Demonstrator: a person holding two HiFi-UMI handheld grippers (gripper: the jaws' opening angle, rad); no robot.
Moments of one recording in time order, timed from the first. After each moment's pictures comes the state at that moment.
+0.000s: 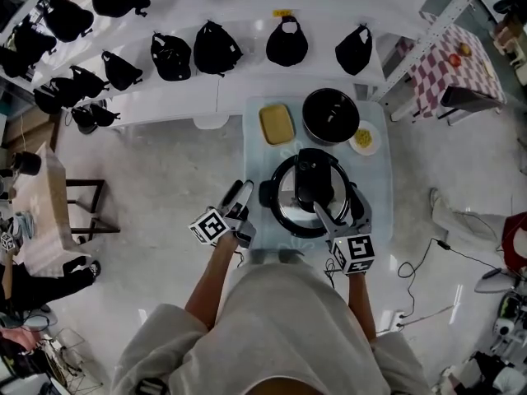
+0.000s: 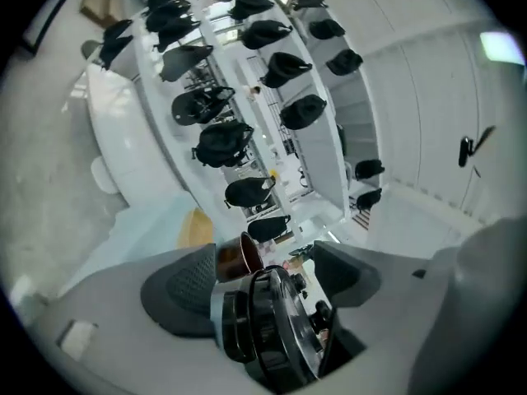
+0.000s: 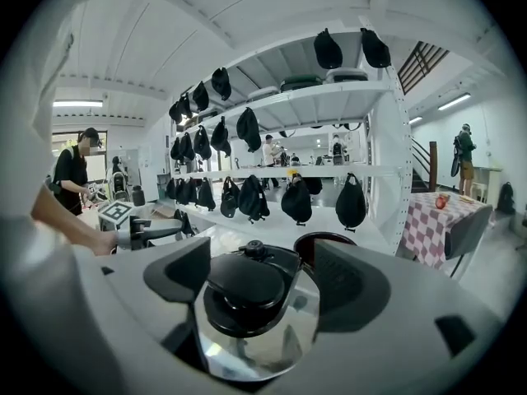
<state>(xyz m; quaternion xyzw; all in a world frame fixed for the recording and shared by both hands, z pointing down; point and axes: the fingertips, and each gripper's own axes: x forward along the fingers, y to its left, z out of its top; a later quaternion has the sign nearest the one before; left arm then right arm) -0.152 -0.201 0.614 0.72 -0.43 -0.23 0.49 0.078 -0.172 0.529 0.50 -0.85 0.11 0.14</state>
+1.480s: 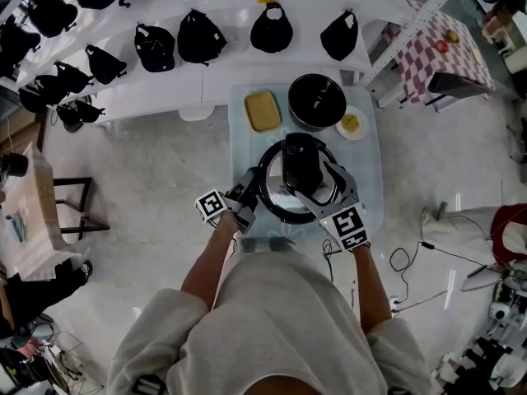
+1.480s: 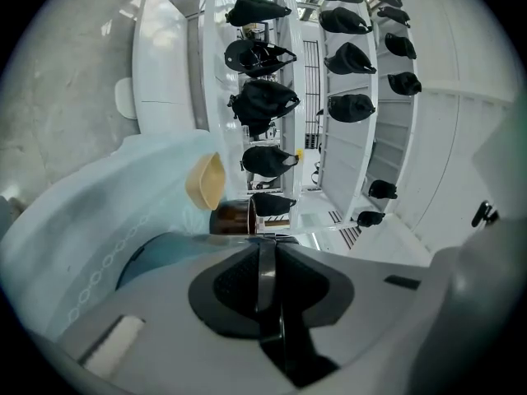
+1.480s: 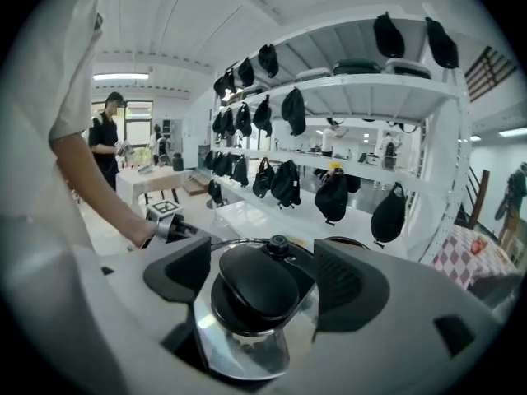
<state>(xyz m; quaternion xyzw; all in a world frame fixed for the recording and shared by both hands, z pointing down) -0.094 -0.200 0.673 0.65 -0.30 -0.29 0.64 0.044 -0.170 0.536 0.36 -0.90 0.05 0.25</state>
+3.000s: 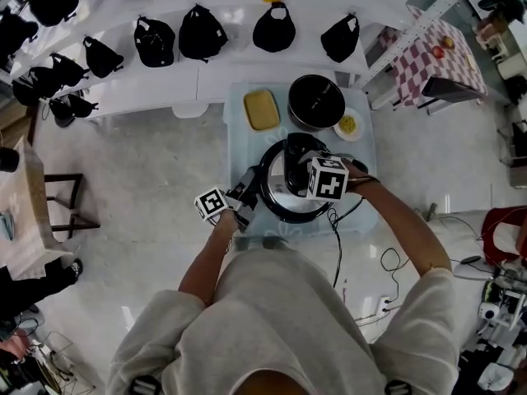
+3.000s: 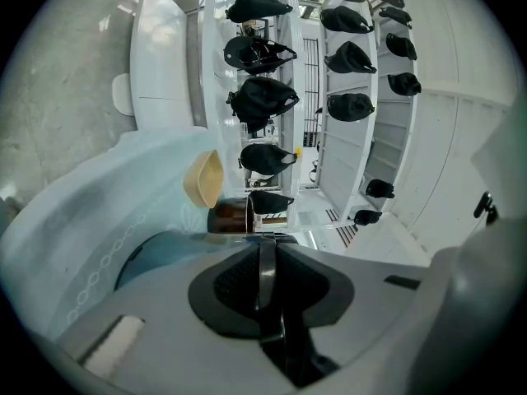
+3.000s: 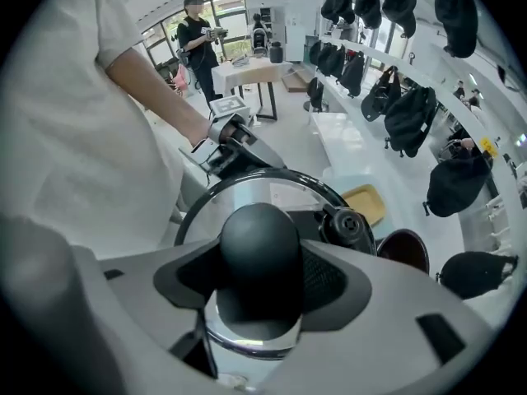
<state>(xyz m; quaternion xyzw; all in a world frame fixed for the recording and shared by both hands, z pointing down) -0.099 -0.198 0.681 0.66 -0.30 -0.27 0.63 0.017 -0.157 0.612 -0.05 -0.79 0.03 0.61</state>
